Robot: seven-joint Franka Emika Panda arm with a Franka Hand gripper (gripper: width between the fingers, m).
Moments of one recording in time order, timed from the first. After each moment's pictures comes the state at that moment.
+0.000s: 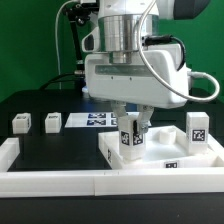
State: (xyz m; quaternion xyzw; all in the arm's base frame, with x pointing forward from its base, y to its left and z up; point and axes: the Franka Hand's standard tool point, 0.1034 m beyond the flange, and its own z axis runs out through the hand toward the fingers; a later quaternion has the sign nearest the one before) arm 0.605 0.005 0.076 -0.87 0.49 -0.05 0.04
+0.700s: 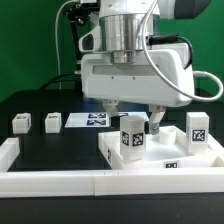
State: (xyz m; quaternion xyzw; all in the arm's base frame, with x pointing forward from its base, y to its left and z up) arm 0.606 0.005 0.076 -0.94 0.34 -0.05 0.03
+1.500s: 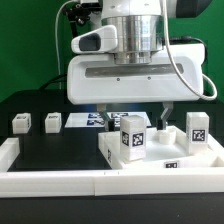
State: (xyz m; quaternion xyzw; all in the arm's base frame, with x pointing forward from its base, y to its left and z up) arm 0.603 0.010 0.075 -1.00 0.01 -0.04 0.01
